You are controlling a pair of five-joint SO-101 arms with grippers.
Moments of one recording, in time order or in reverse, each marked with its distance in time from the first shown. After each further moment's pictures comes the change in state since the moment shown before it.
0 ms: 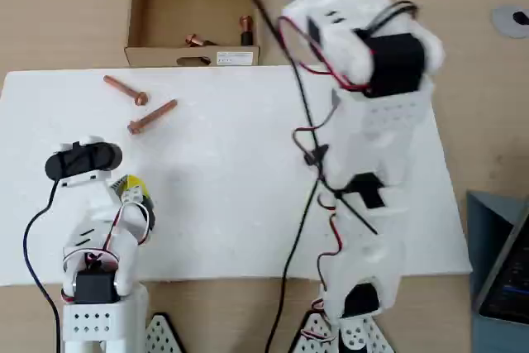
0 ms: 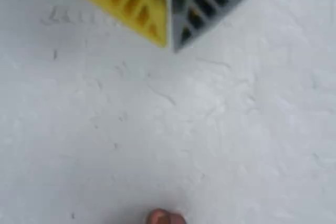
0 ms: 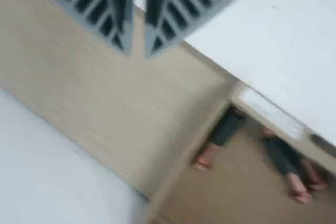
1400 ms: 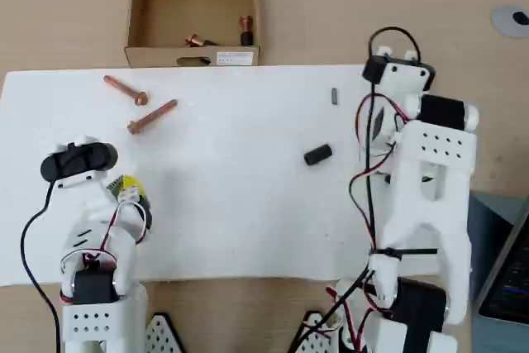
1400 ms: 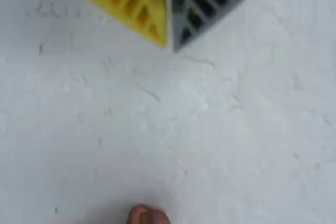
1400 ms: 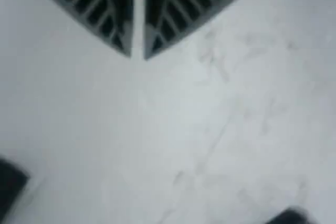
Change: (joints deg) left arm -1.6 0.0 0.0 0.0 0.0; right arm 23.0 -45.1 110.9 -12.4 -21.2
